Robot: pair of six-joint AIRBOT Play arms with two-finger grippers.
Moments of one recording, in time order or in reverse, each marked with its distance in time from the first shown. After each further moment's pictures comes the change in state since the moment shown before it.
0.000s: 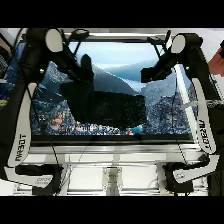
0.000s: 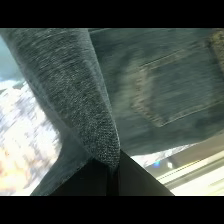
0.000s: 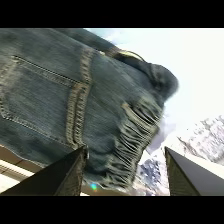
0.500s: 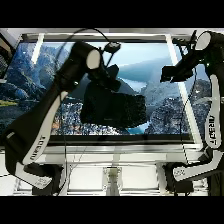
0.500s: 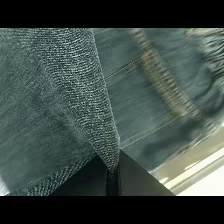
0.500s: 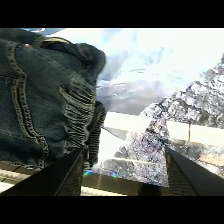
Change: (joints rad) left arm -0.204 -0.115 0.003 0.000 0.159 -0.087; right arm -0.200 0.000 0.000 0.000 0.078 0.002
